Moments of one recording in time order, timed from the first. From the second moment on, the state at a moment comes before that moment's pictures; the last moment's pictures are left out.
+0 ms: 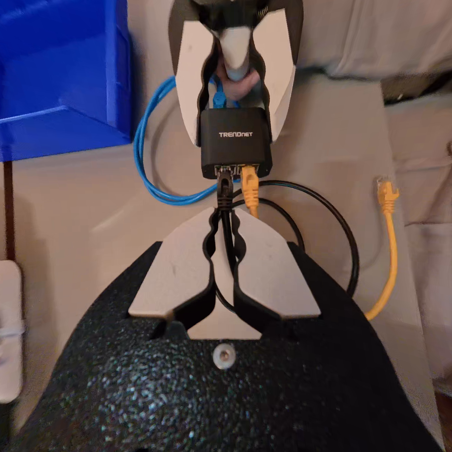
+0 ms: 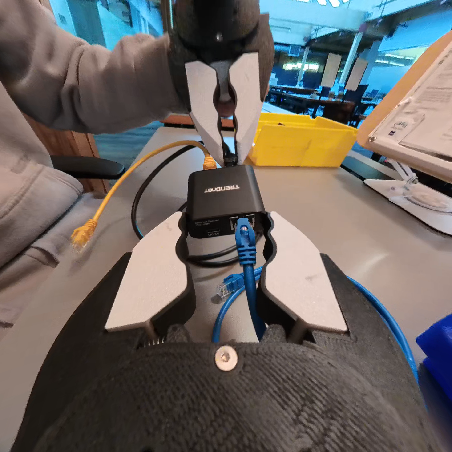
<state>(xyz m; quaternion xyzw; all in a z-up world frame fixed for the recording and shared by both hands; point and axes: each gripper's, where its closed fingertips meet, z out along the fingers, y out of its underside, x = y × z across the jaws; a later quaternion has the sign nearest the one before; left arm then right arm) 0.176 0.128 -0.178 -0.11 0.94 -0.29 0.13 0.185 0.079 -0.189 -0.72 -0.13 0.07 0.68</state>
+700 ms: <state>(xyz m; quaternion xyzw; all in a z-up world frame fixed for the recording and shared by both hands) 0.174 0.131 -0.179 -0.12 0.88 -0.43 0.18 0.186 0.081 -0.192 -0.73 -0.13 0.07 0.67</state>
